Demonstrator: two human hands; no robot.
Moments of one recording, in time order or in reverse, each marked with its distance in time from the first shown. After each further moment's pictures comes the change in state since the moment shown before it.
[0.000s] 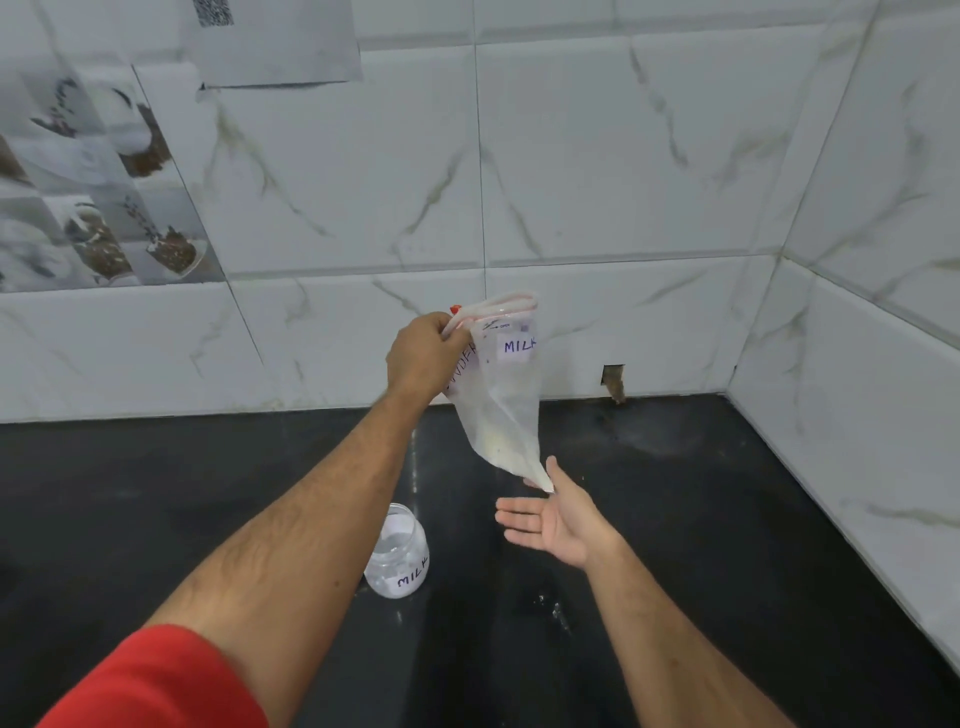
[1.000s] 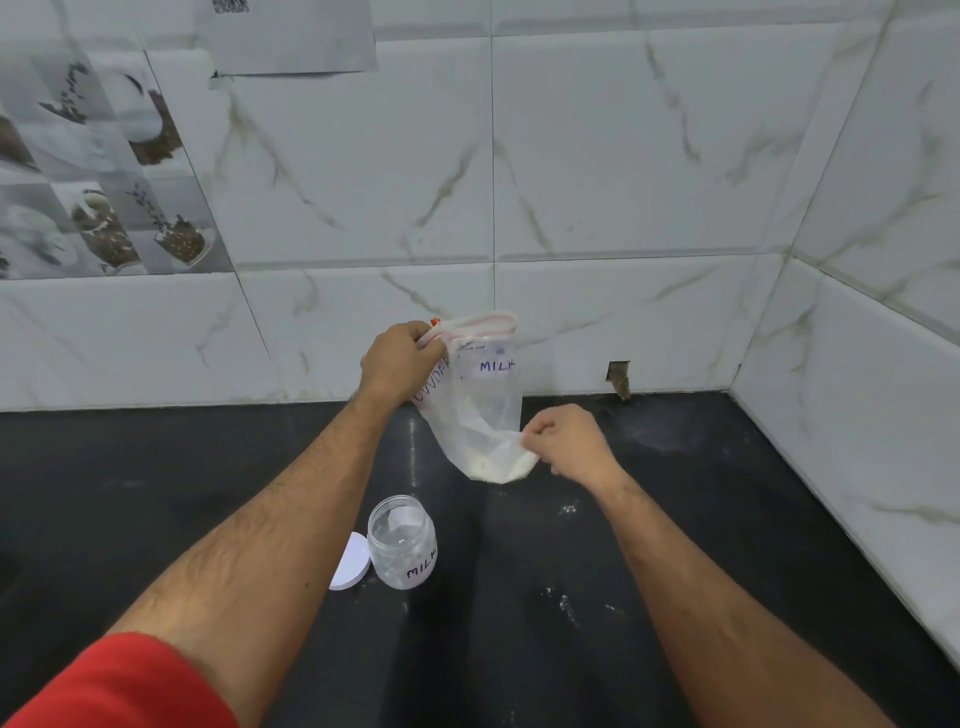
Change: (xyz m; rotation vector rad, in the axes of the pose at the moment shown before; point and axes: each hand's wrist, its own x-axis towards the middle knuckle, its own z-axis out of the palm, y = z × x) left_hand -0.002 -0.035 -0.030 0.086 -0.059 -0.030; right_hand -0.010 -0.063 0.041 -1.180 0.383 -0.594
